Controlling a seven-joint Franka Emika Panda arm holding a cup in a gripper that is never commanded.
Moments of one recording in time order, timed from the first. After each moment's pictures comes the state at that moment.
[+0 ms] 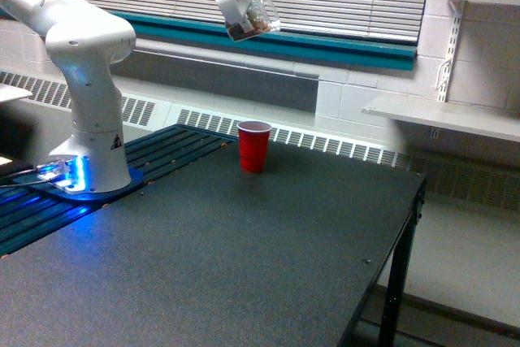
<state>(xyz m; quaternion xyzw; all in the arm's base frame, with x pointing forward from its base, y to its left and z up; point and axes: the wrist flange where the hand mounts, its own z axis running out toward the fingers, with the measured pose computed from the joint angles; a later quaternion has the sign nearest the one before) 0.184 0.276 0.476 -0.92 0.26 -0.11 0.26</state>
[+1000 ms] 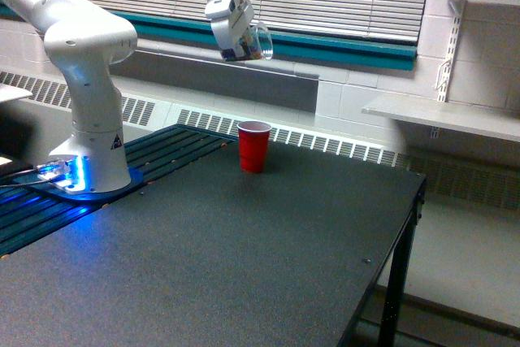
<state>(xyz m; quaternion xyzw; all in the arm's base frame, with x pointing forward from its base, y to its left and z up) 0.176 0.289 0.413 -0.93 0.31 -0.05 0.22</state>
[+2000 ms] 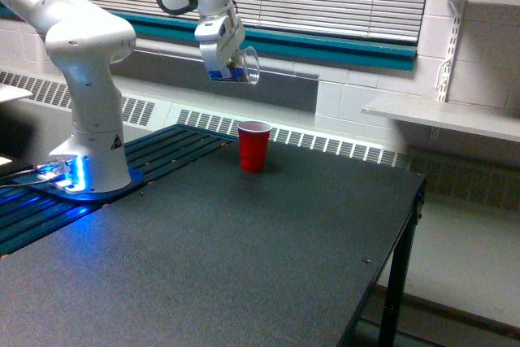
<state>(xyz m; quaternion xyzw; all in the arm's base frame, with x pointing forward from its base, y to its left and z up) 0.161 0.275 0.362 -0.93 0.32 -0.01 0.19</state>
